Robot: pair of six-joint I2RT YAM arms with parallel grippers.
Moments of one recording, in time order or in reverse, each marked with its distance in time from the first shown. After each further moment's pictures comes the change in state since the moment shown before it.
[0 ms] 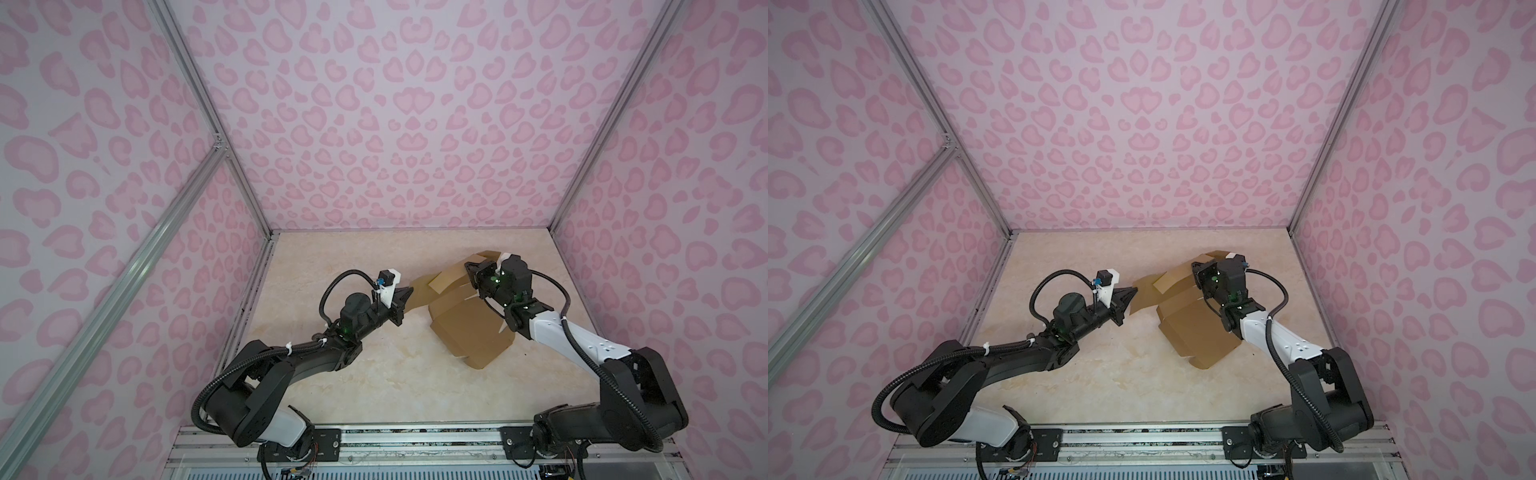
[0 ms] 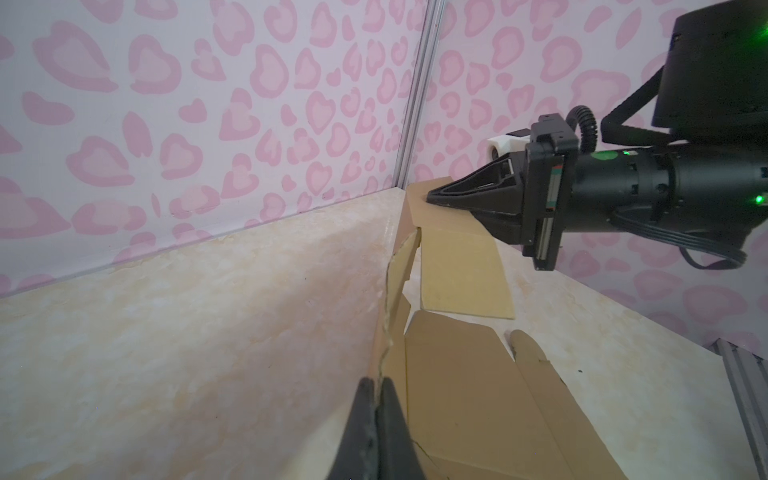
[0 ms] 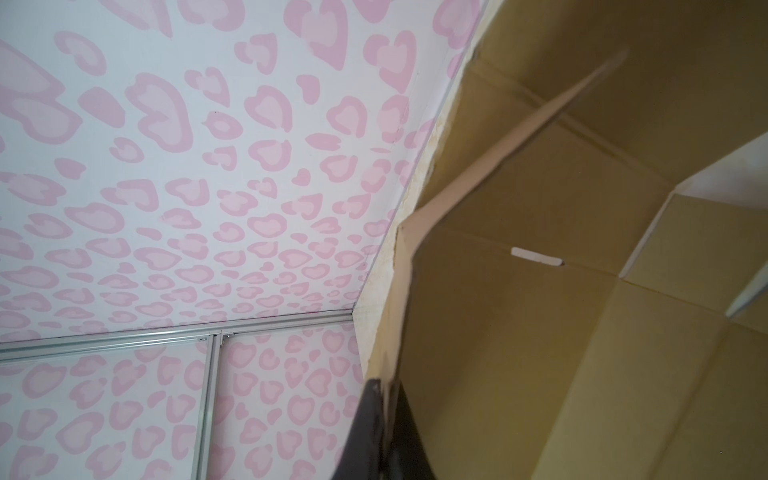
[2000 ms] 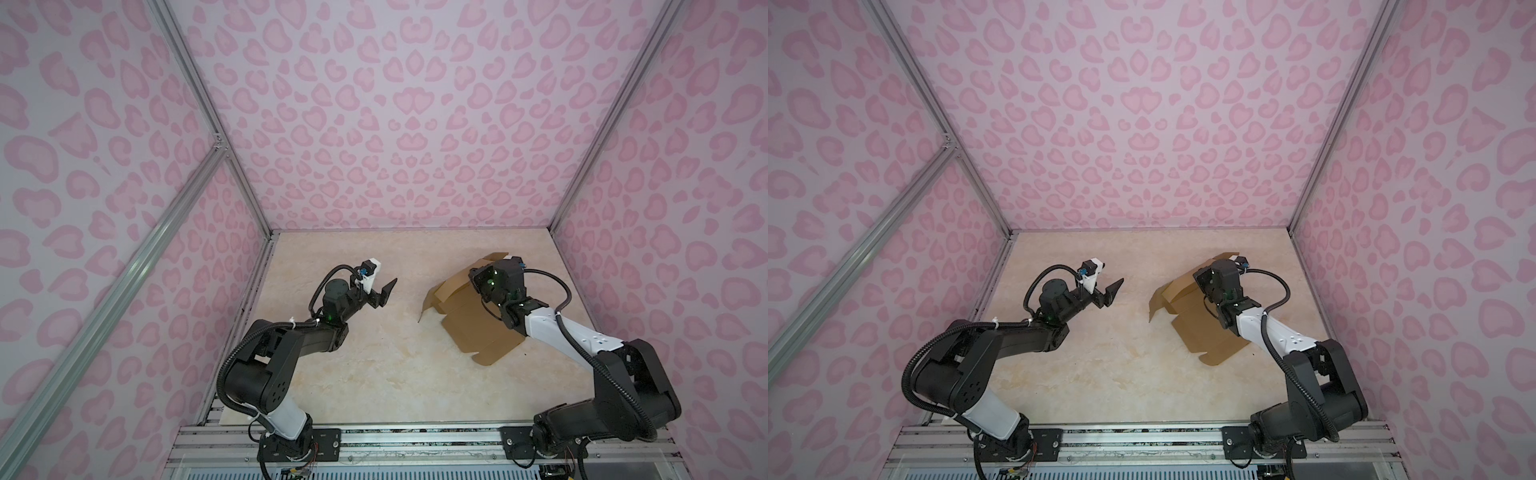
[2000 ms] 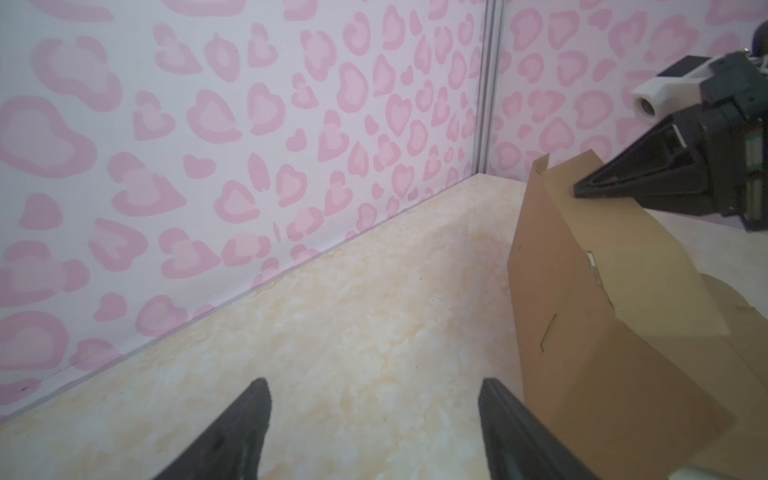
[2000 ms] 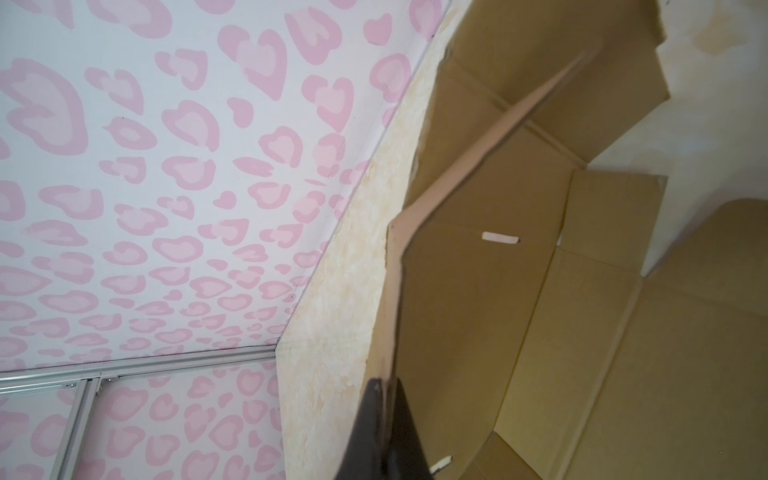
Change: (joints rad) left arm 0.259 0.156 0.045 0.098 0.186 0.300; right arm 0.009 0.054 0.043 -0.134 0.153 -0.162
